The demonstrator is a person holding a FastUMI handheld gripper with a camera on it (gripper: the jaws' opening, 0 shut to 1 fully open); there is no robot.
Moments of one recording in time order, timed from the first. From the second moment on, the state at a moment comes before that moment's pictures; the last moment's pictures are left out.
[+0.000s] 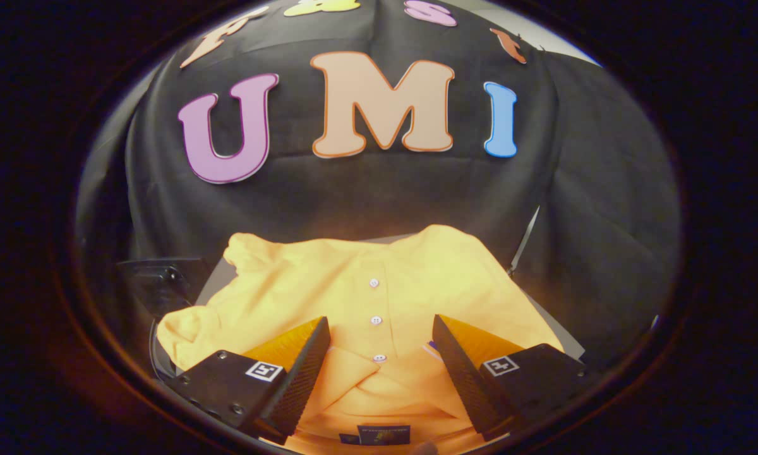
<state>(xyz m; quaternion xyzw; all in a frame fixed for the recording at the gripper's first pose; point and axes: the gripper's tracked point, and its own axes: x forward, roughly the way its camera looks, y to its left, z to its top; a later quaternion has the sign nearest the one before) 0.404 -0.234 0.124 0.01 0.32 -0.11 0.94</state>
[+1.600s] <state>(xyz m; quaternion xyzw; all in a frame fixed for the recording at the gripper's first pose) 0.445 0.015 0.246 0.03 0.24 0.06 0.97</state>
